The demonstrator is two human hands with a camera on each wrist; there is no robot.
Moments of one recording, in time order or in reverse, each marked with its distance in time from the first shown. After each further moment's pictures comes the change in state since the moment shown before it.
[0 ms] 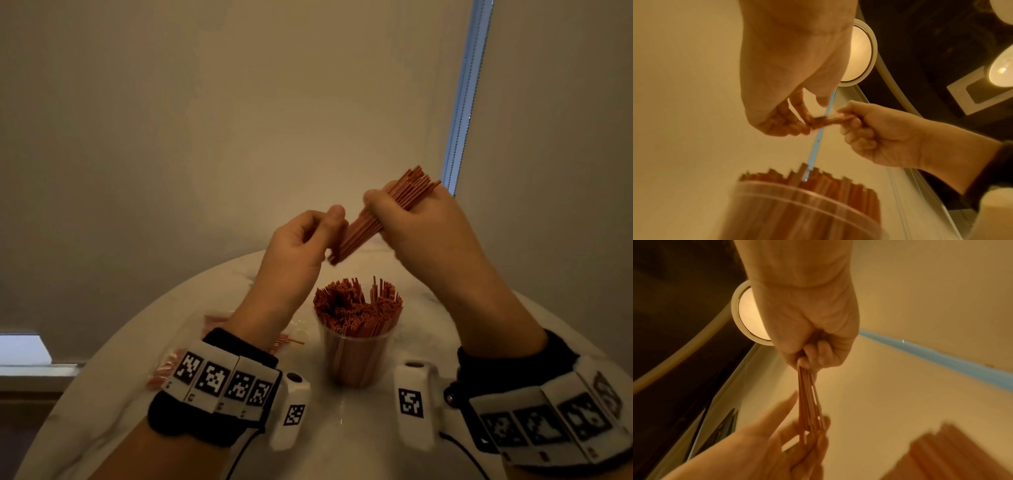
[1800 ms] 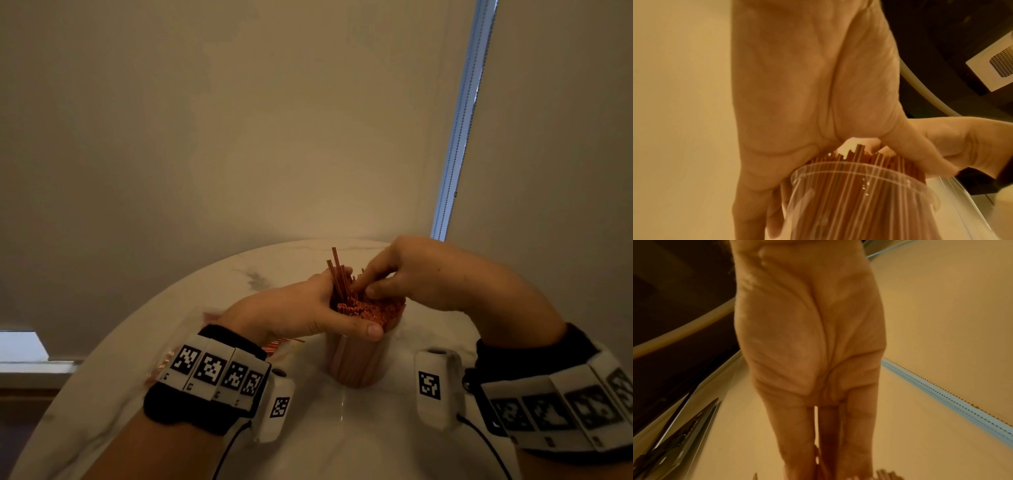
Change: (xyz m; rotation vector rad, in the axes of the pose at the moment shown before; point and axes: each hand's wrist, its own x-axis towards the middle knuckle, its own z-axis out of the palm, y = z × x) left_hand -0.012 -0.018 -0.009 0.089 -0.752 -0.311; right_hand 0.003 0.034 -0.008 -0.438 -0.737 0.147
